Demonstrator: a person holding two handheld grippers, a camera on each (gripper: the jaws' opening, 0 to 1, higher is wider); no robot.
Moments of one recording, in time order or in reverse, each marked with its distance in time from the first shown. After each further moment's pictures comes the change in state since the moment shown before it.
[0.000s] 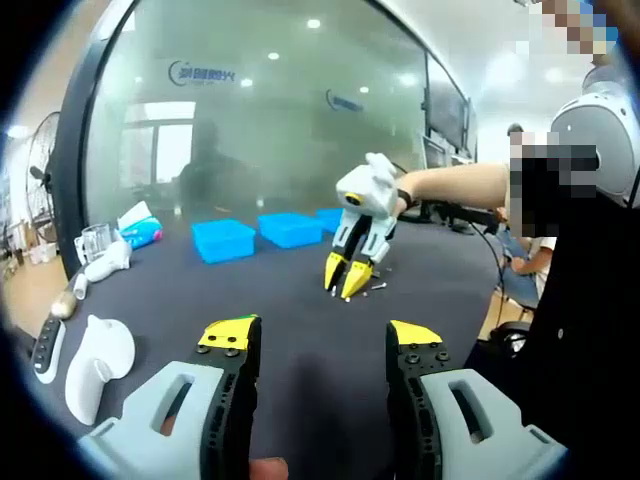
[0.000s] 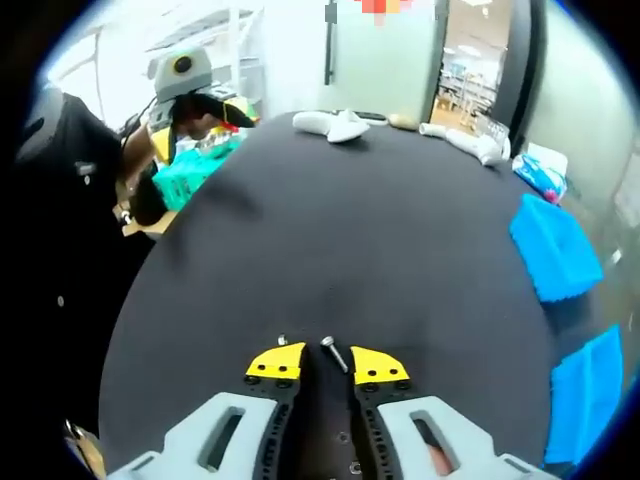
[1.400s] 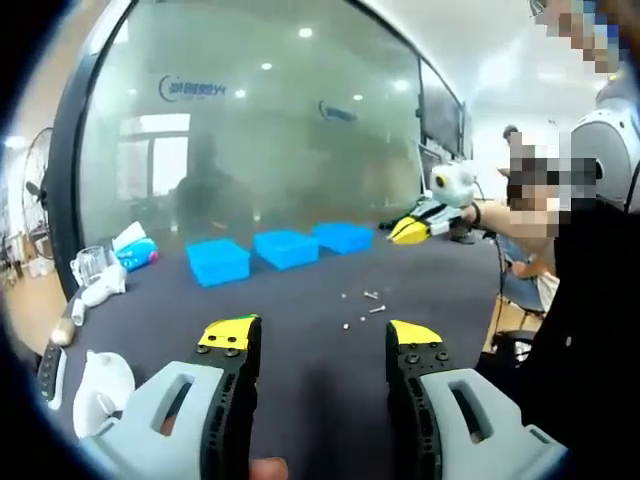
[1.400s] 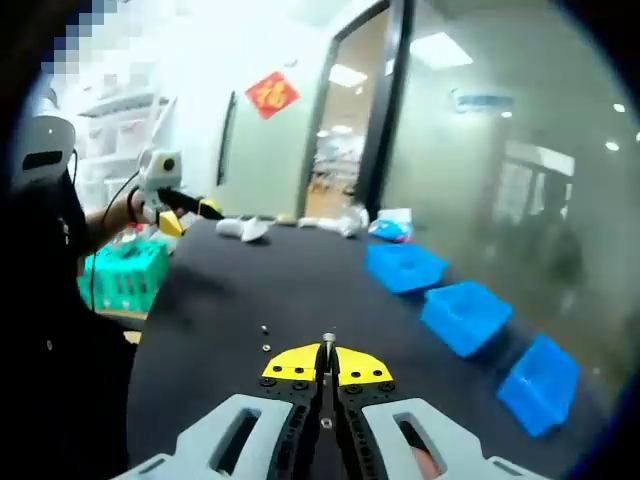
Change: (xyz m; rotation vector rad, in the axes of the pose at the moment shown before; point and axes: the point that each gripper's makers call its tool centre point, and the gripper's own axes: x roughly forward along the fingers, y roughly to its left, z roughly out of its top) left arm 0.016 -0.006 0.031 0.036 -0.042 -0.011; right arm -0.182 0.019 -0.044 0.235 -0.475 -0.607
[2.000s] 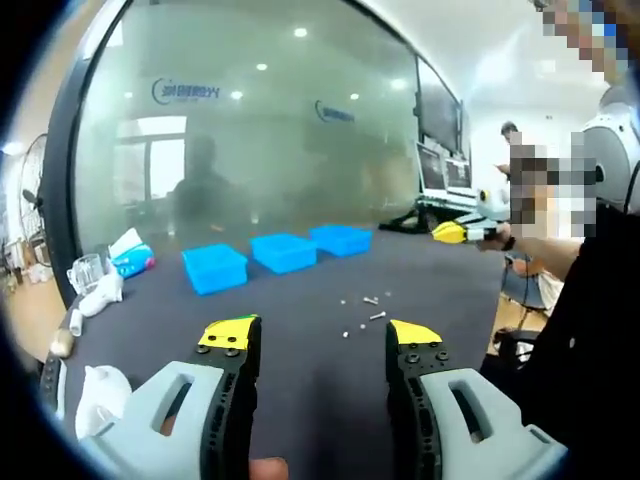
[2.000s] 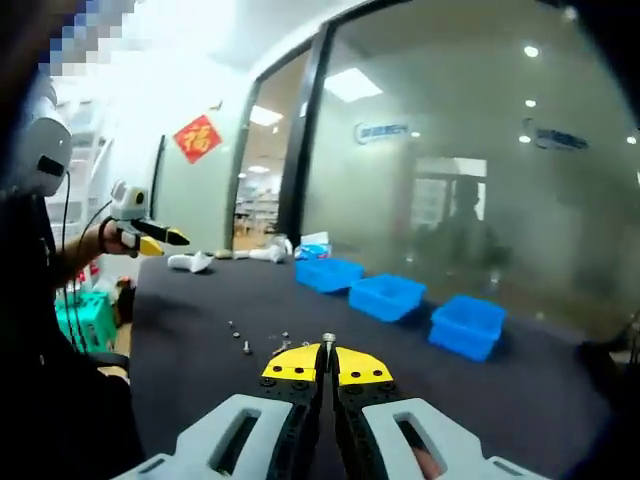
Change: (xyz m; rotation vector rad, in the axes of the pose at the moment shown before) left arm 0.009 -0.002 0.006 0.019 0.006 -0.003; right arm -0.088 -0.013 -0.040 0.150 -0.129 -0.306
